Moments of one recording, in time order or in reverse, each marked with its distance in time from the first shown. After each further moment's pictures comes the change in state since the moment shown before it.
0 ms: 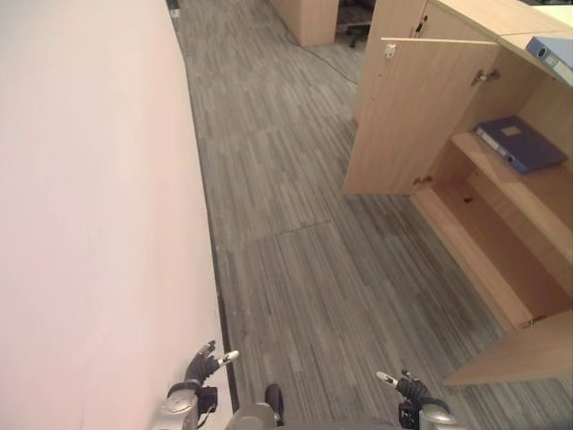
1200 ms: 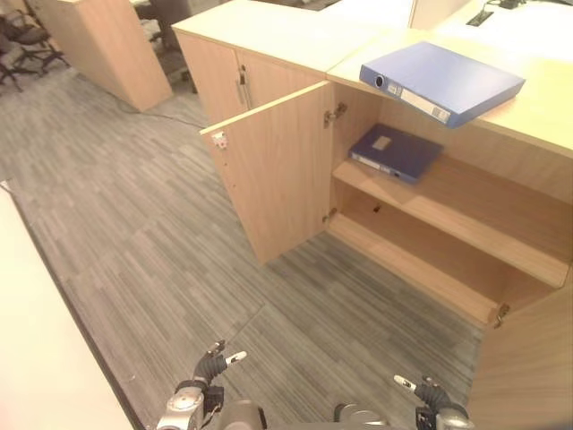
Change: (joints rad) left arm -0.009 -0.040 -0.022 0.028 0.037 0.003 -0.030; right arm 0.005 -0.057 0.028 0.063 0.002 0.007 -0.010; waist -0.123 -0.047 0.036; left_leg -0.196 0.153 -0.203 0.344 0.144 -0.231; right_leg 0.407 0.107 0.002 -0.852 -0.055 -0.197
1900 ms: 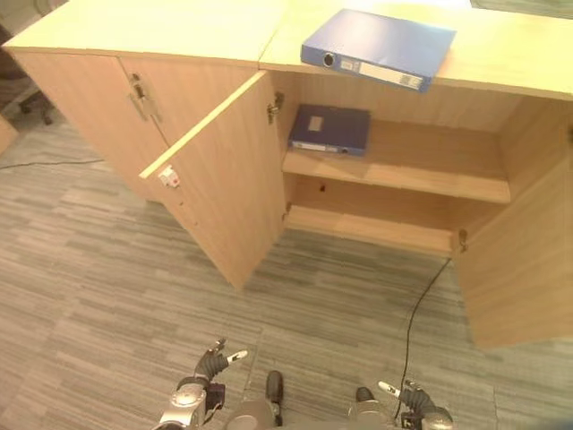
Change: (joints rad) left arm -0.065 0.004 -0.035 0.040 0.009 -0.001 0.021; right arm -0.017 0.061 0.006 0.005 -0.005 0.009 0.000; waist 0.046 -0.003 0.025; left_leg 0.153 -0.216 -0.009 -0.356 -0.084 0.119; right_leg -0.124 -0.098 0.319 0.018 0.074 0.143
